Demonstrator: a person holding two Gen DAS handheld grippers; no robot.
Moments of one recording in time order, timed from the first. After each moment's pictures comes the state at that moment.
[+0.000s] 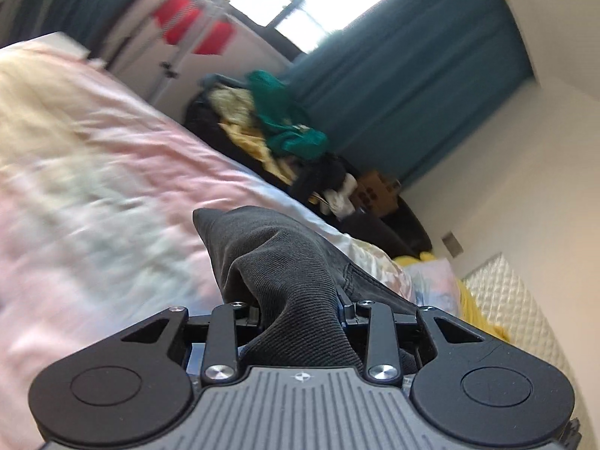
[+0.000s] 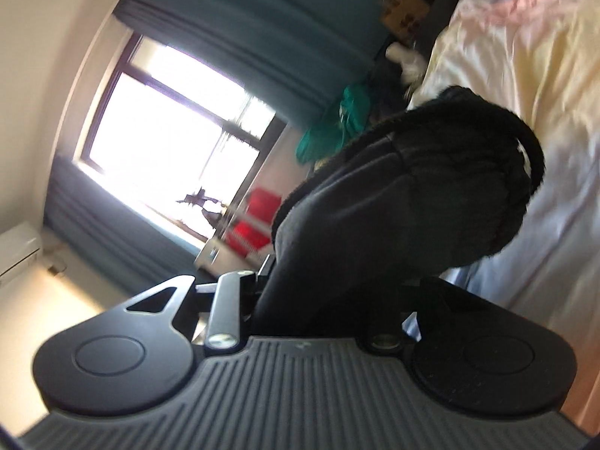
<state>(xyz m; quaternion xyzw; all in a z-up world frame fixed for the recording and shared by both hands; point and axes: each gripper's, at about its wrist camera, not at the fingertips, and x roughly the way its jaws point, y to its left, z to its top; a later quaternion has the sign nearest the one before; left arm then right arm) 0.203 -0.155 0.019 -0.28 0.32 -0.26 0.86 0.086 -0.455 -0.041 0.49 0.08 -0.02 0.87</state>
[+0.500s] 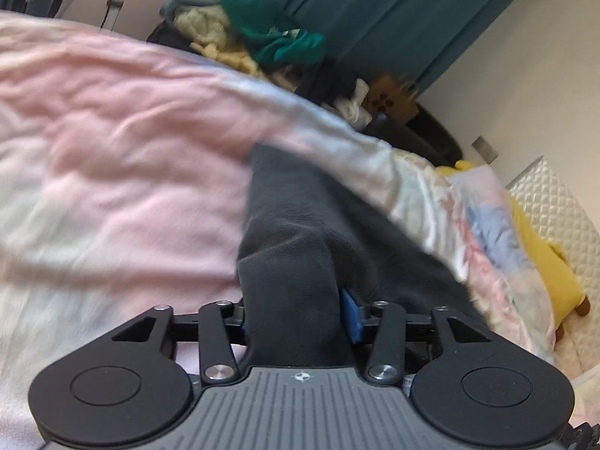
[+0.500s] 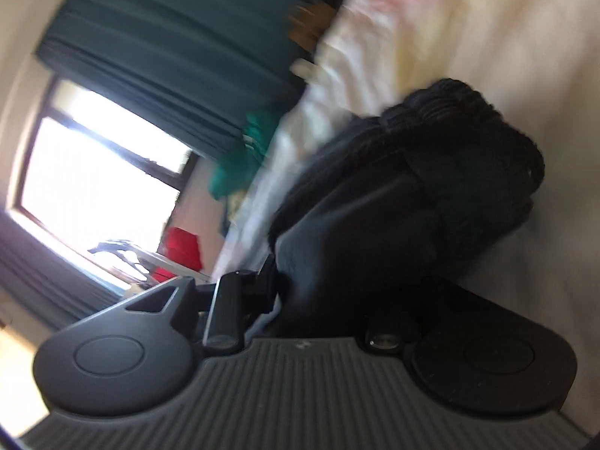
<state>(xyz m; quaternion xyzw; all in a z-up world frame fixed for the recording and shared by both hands) 0.336 -0.298 -0.123 -0.17 0.41 -0.30 0.84 0.134 -0.545 -0.203 0.53 0.10 -0.12 0.83</state>
